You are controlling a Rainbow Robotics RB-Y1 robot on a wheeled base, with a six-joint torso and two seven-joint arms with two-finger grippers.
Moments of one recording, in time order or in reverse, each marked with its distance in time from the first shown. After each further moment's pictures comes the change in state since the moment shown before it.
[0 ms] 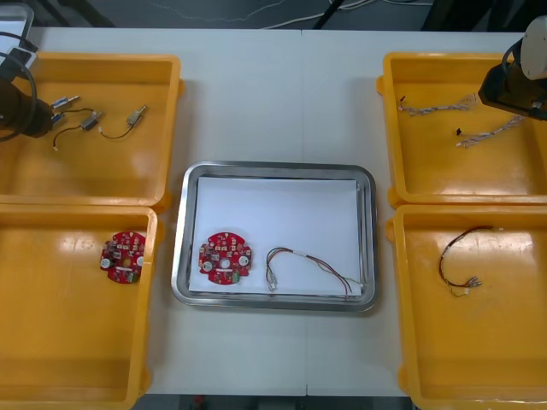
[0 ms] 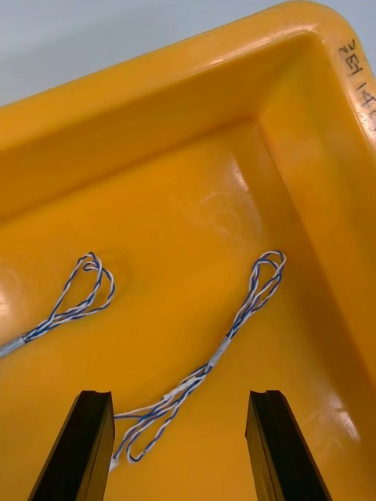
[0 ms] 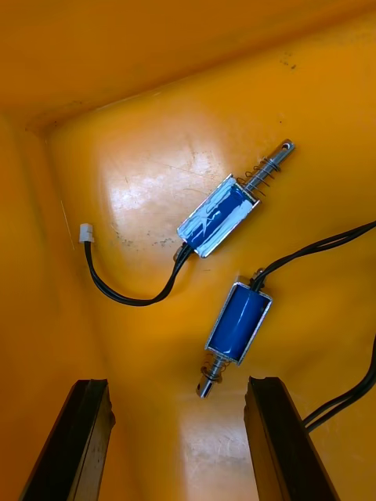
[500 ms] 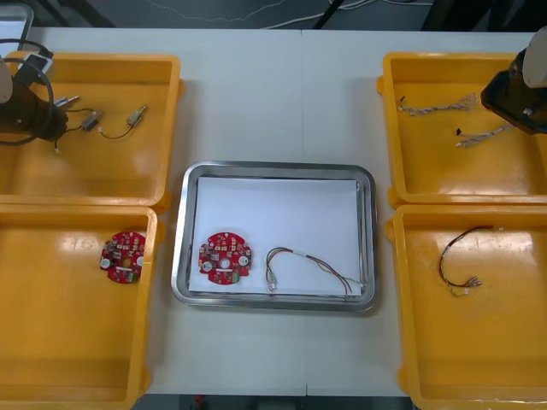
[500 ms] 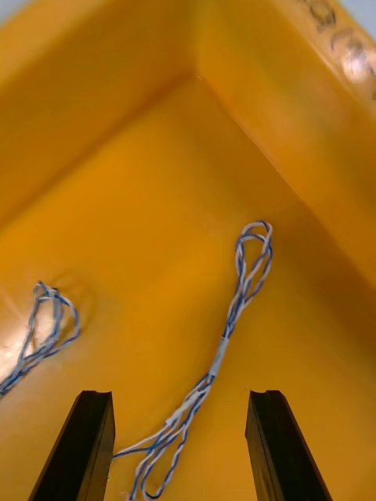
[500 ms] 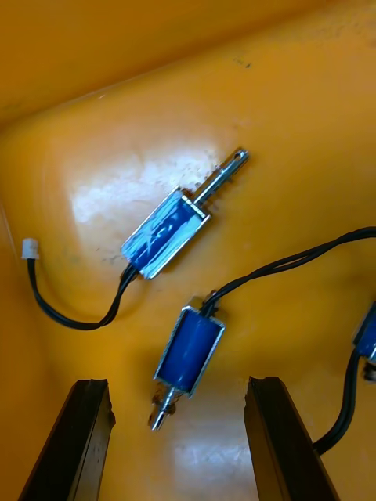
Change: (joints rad) right arm -0.005 0.037 -0.090 0.110 0.026 -0.071 -0.182; left arm -0.027 -0.051 0.000 0.053 -0.039 -0.025 0.000
